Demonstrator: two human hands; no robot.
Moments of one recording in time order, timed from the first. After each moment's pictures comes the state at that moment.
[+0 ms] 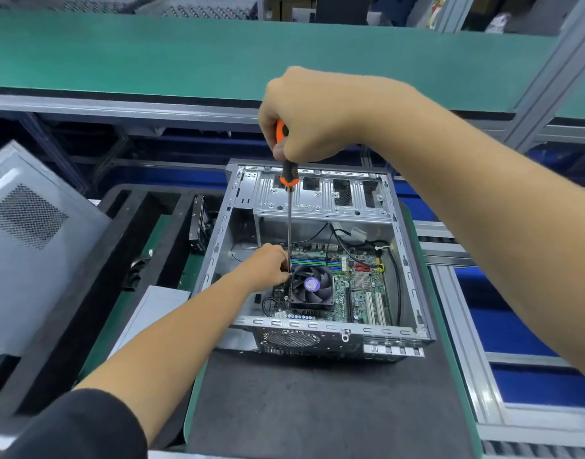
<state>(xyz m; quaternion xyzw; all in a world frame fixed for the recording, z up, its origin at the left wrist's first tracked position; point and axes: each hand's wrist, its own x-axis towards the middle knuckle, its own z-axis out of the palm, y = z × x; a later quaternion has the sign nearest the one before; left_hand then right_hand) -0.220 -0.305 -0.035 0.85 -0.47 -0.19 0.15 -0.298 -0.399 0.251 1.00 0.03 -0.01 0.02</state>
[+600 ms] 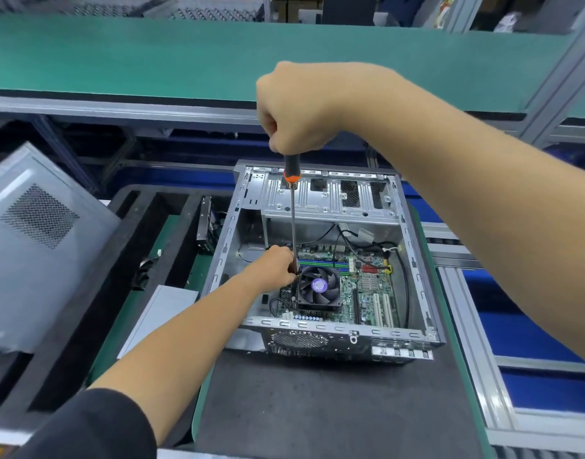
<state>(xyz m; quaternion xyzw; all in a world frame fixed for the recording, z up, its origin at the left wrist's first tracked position) -0.223 -0.307 -0.034 0.85 -0.47 -0.21 0.14 -0.284 -0.385 0.258 1.00 0.01 -0.05 0.04</state>
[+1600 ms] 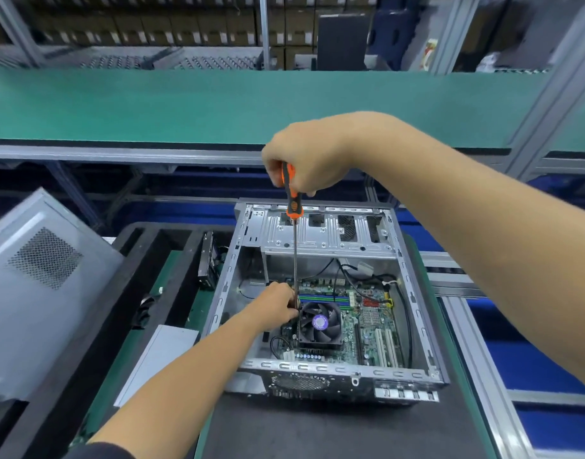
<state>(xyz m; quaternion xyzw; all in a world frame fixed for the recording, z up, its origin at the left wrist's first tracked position) -0.220 -0.306 -0.038 0.85 -0.42 -0.26 0.16 -0.279 -0.410 0.266 0.99 0.00 -0.11 -0.02</state>
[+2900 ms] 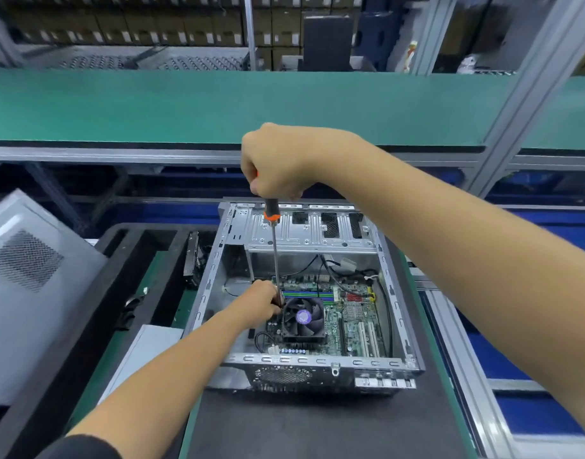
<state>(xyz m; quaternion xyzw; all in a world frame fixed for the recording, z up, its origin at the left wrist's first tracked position) -0.225 -0.308 -0.032 0.86 -0.42 -0.25 0.14 -0.289 -0.399 0.255 1.00 -0.01 -0.04 -0.04</state>
